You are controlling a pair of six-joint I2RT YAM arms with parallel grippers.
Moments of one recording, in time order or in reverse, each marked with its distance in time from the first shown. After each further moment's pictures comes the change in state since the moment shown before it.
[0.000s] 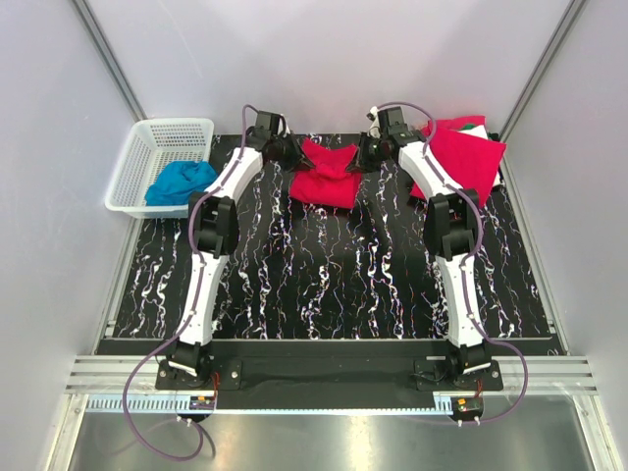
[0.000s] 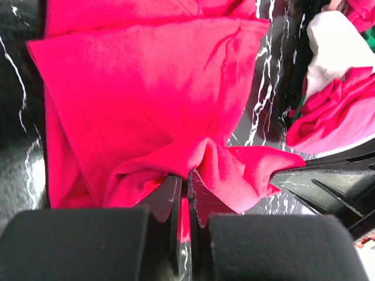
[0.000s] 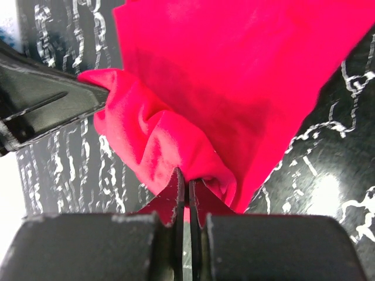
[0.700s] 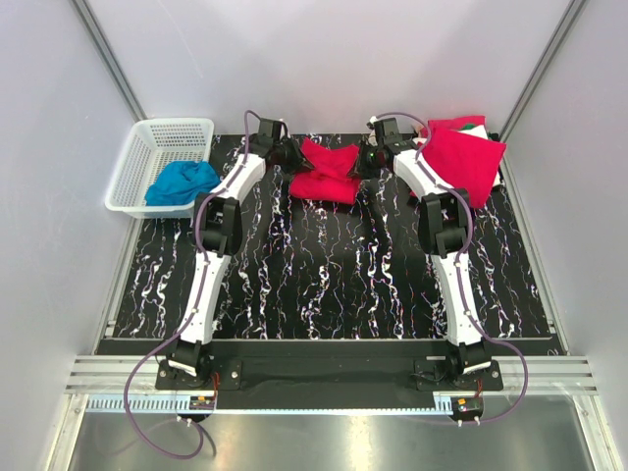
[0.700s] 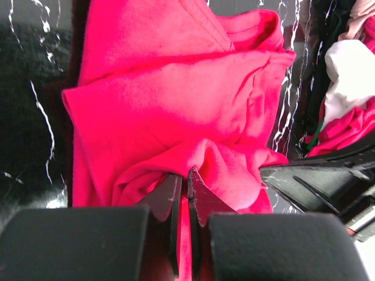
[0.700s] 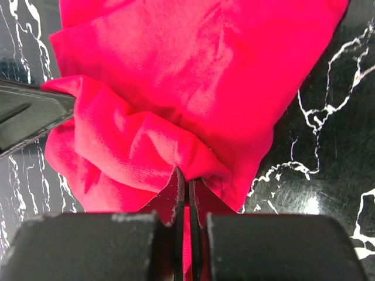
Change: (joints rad) left arm 0.009 0.095 0.024 0.118 -0.044 -0.025; right arm 0.000 0.106 0.001 0.105 0.091 0.018
